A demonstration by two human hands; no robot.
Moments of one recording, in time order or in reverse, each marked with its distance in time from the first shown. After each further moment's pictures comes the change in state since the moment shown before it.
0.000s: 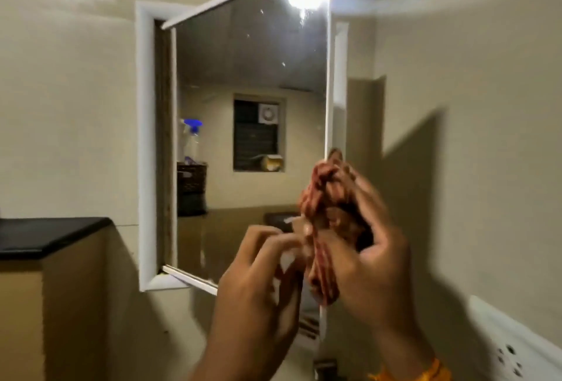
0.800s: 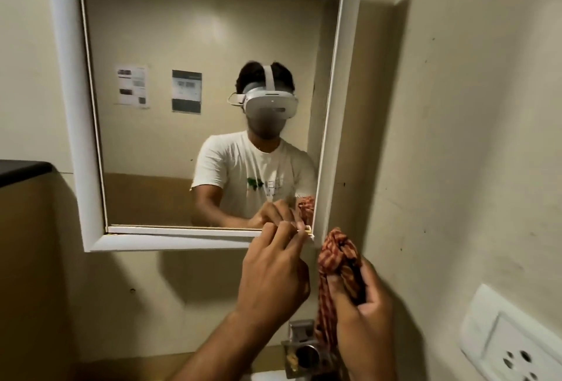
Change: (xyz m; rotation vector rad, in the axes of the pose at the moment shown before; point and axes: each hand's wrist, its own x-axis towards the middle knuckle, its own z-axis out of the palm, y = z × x) left_hand -0.027 -0.088 0.140 0.414 -0.355 -0.167; right_hand -0.093 0.138 -0.034 -0.049 0.160 0.746
